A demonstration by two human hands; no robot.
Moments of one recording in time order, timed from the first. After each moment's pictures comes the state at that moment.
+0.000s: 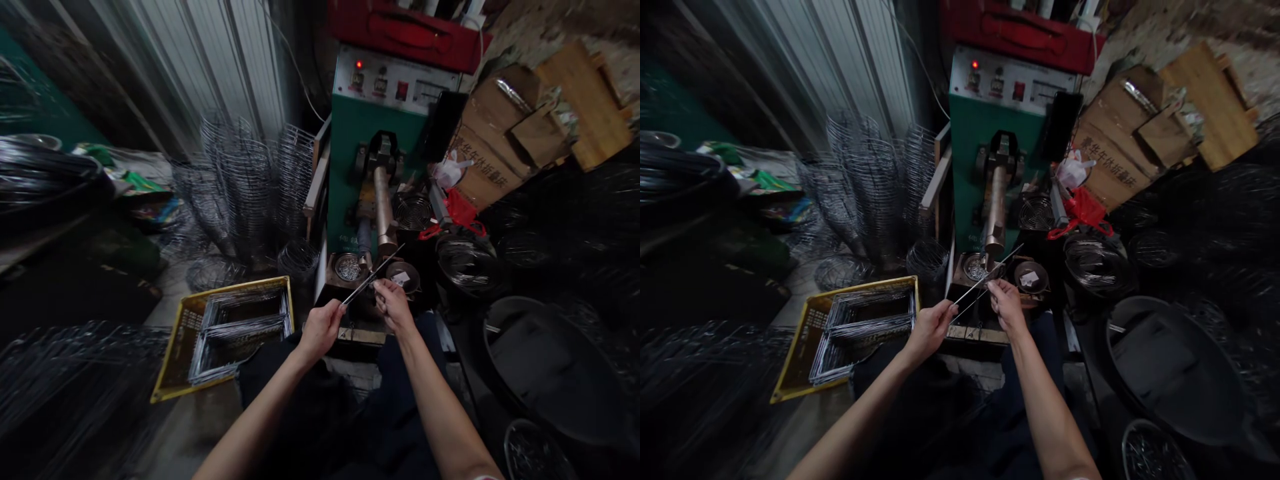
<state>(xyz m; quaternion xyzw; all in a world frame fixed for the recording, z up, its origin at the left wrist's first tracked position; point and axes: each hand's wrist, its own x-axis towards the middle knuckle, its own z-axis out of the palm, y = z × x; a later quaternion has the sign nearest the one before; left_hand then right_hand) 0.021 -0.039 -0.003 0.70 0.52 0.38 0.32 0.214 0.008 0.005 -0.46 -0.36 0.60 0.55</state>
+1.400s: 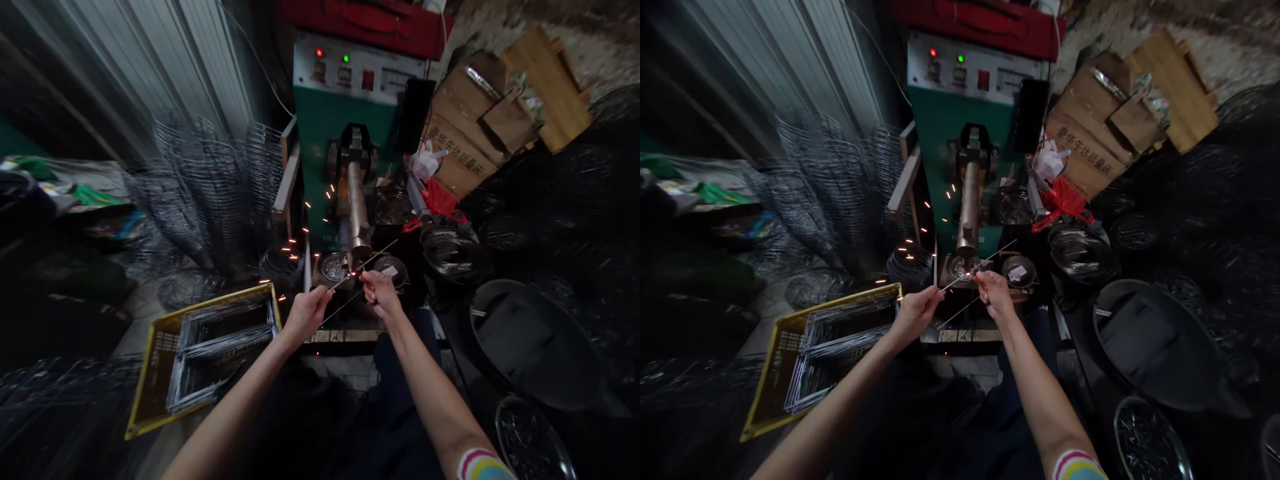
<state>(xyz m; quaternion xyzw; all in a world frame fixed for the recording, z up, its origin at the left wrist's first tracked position) 0.027 0.011 0.004 0.75 0.48 0.36 0.28 0.231 0.036 0.004 -0.45 -0.31 0.61 0.57</state>
